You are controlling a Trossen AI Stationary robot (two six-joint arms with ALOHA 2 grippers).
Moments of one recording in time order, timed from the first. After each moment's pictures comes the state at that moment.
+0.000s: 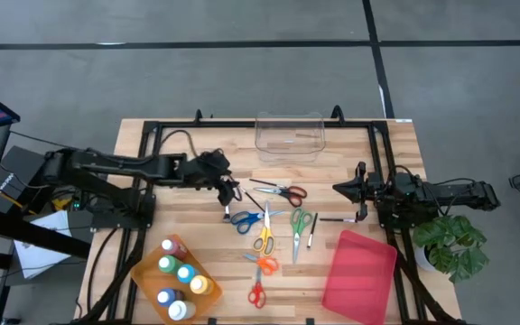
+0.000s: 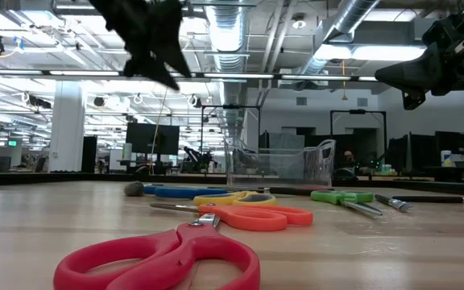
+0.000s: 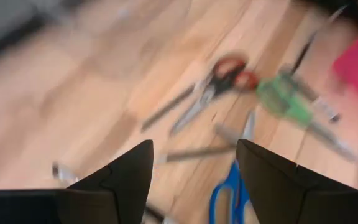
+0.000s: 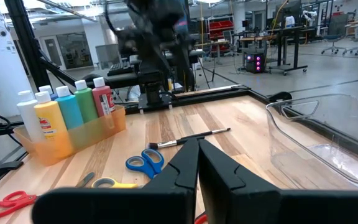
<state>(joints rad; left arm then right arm) 0.04 1.28 0.93 -0.45 -0.29 -0.50 0.04 0.05 0.01 0.04 0.19 0.12</state>
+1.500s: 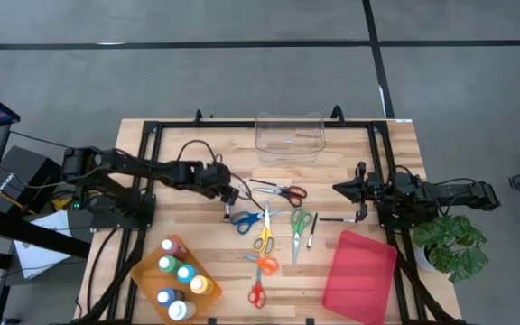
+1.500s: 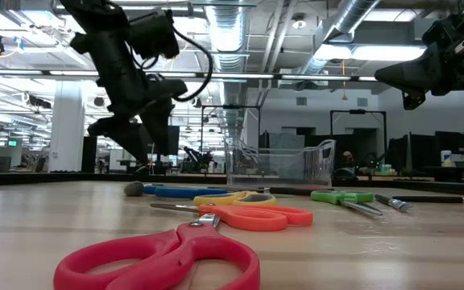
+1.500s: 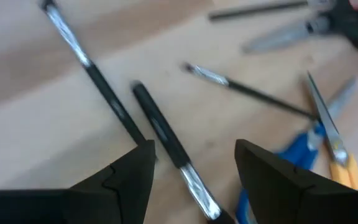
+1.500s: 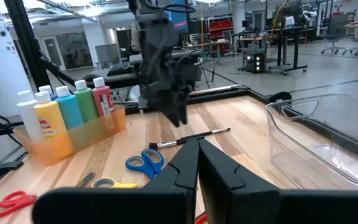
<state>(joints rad) 0.13 1.46 0.77 -0.39 -0.14 -0.94 0.04 0.05 0.01 0.04 0.19 0.12</state>
